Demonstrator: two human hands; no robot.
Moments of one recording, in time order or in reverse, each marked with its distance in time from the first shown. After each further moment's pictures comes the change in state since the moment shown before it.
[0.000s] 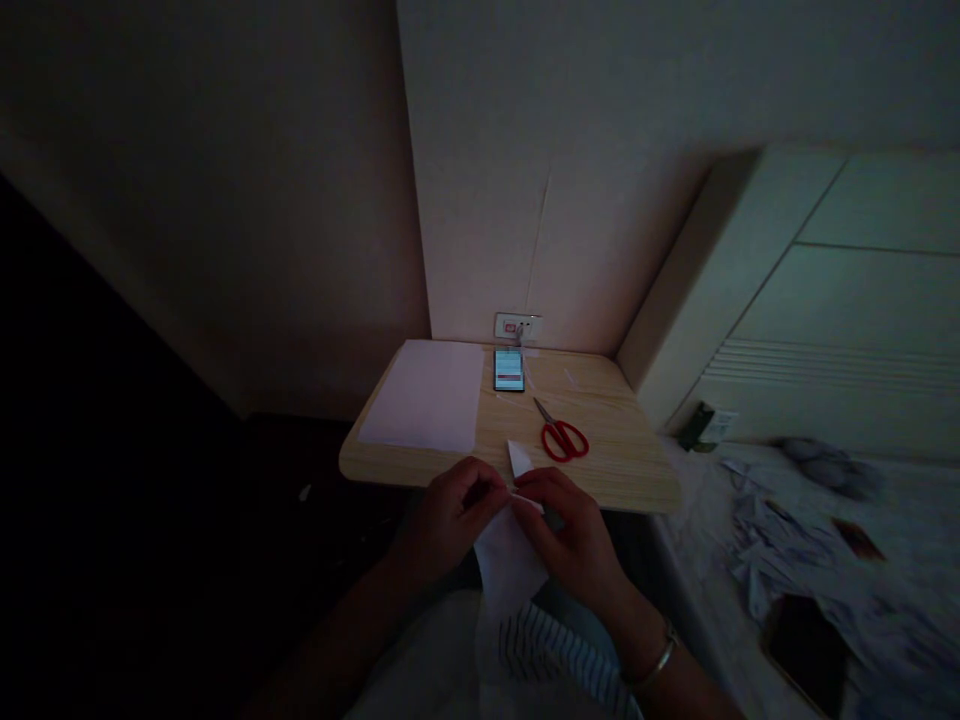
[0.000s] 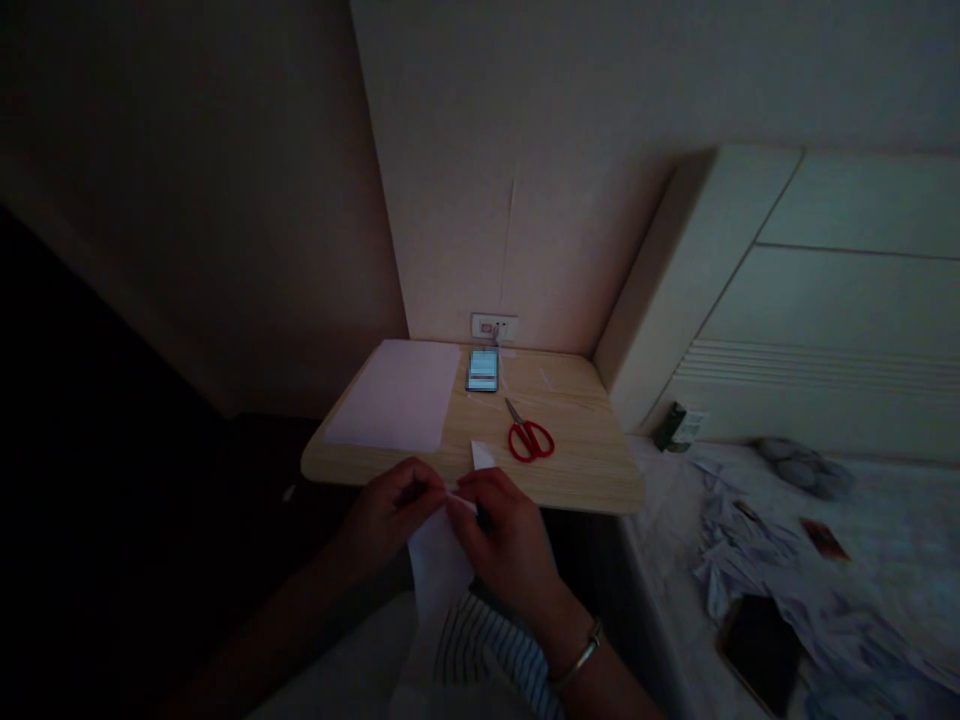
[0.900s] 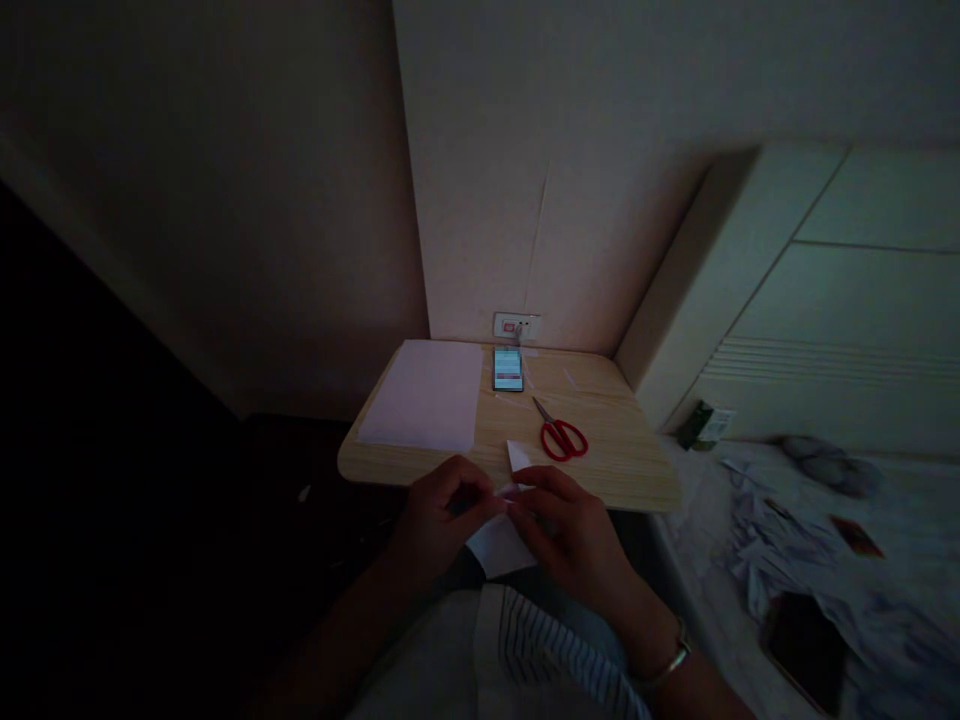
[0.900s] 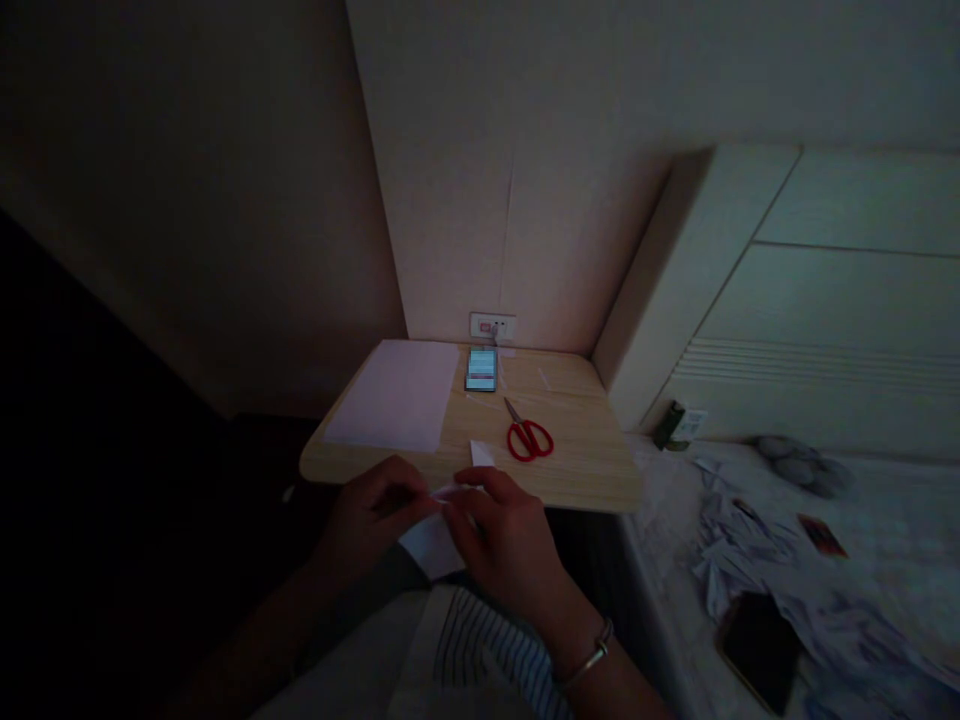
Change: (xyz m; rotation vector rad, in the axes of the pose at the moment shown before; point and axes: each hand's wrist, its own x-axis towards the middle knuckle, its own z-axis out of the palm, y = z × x) left_hand -0.006 0.005 -0.008 0.094 0.091 0.165; right_hand 0.002 -0.009 -0.010 -0.218 -0.129 -0.072
